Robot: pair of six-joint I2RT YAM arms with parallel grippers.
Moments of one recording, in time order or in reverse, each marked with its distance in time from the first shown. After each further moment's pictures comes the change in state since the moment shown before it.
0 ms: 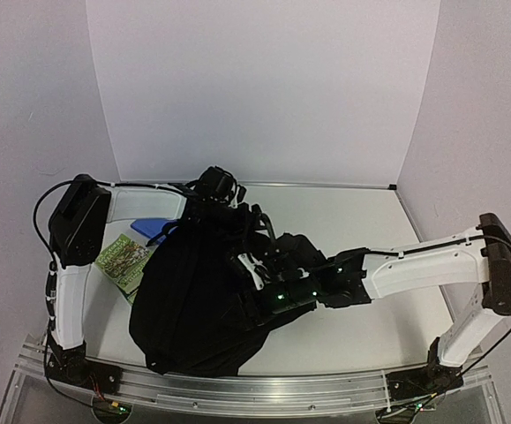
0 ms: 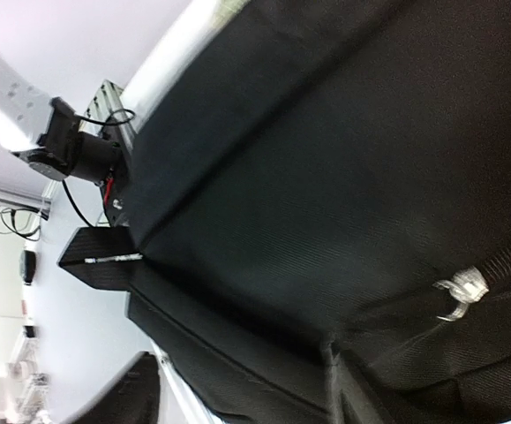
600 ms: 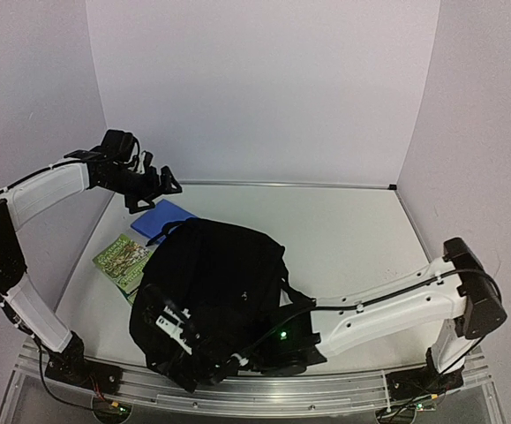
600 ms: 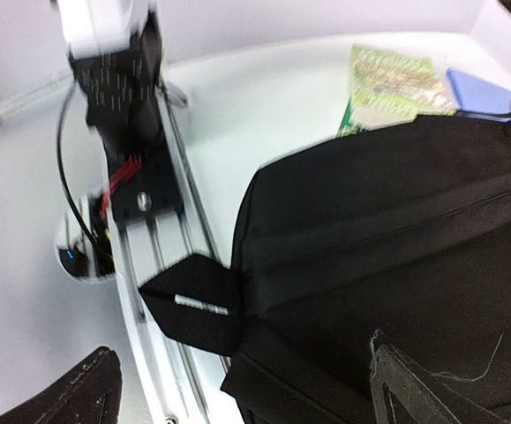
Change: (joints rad) left arm 0.386 -0.537 -0.206 -0.385 -0.012 0.175; right arm 0.389 0.237 0.386 -0.119 0.539 -0.369
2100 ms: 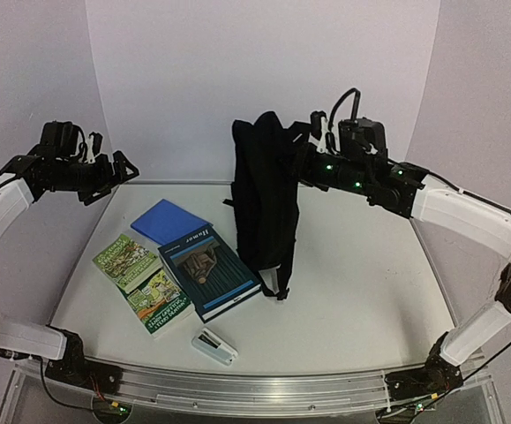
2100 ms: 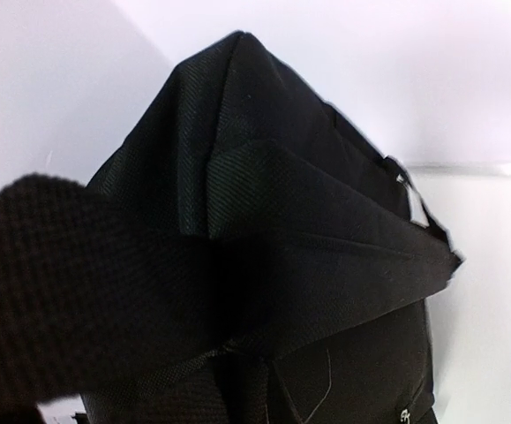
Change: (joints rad) left arm 0.136 -0.392 -0.094 -0.111 -0.076 0.060; right arm -0.710 -0.370 0.048 -0.008 -0.231 0.414
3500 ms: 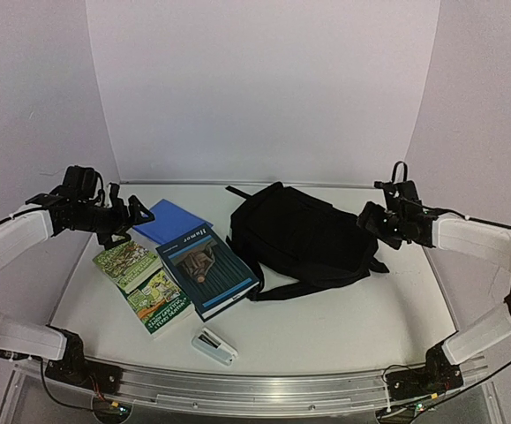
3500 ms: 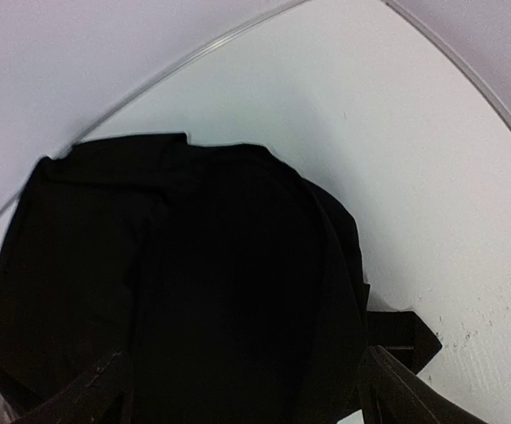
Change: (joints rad) left arm -0.015 -0.005 -0.348 0.173 0.146 -0.143; right arm -0.506 -0.159 -0.592 -0.031 0.220 0.104
